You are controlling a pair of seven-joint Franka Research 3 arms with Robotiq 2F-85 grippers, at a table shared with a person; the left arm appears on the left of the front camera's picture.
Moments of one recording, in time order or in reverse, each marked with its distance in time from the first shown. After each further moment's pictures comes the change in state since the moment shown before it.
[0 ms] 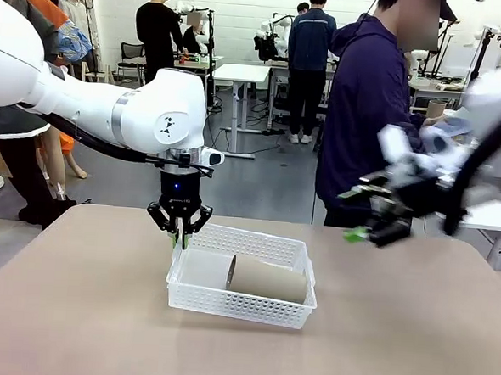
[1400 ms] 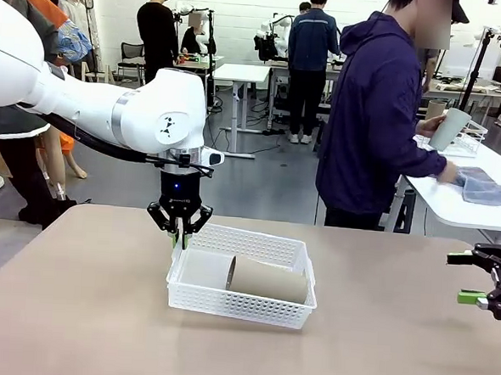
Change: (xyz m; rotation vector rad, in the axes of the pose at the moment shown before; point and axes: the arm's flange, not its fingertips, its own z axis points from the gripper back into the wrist) left arm 0.000 0.000 0.000 0.000 0.000 0.000; right arm -0.181 0.040 0.105 -0.046 -0.264 -0.155
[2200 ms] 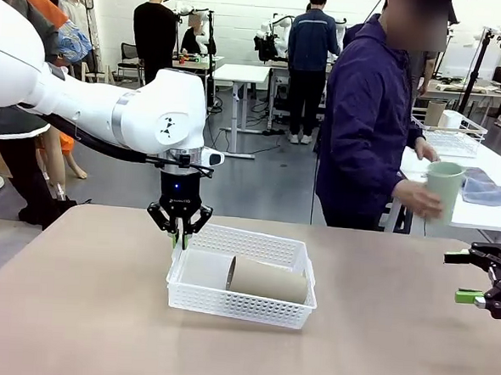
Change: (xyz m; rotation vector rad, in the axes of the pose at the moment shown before) left arm 0.000 0.000 0.000 0.000 0.000 0.000; right arm 0.002 -0.001 -0.003 0.008 0.002 0.006
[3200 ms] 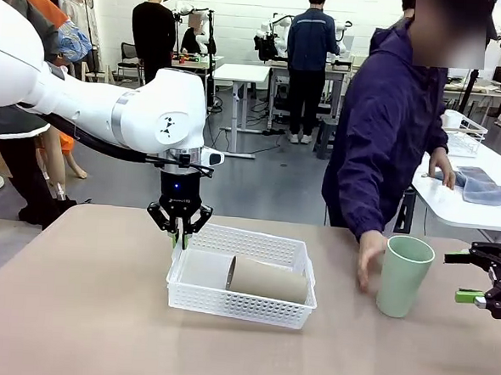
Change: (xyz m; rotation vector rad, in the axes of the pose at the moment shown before) left arm 0.000 0.000 0.000 0.000 0.000 0.000; right arm 0.000 0.000 0.000 0.000 0.000 0.000
